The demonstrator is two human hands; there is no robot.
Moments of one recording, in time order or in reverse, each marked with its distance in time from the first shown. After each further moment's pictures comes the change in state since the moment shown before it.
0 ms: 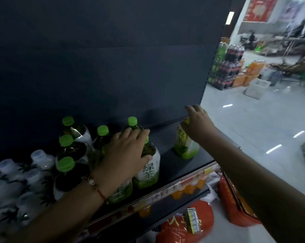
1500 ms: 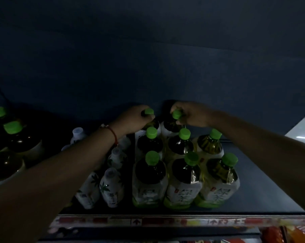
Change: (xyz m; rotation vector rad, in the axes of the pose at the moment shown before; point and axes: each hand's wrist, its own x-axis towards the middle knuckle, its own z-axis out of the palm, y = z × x) left_hand -0.009 -0.218 -0.010 -0.709 0.051 -0.558; right_hand 0.101 -0.231 0.064 0.132 -0.538 -0.766
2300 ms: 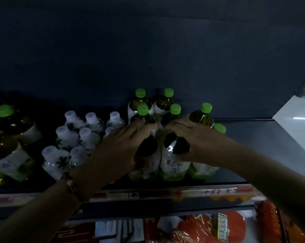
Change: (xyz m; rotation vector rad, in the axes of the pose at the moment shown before) left_hand -0.151 -0.004 0.038 0.559 0.002 0.449; right_hand -0.154 -0.064 0.053 -0.149 0.001 -0.128
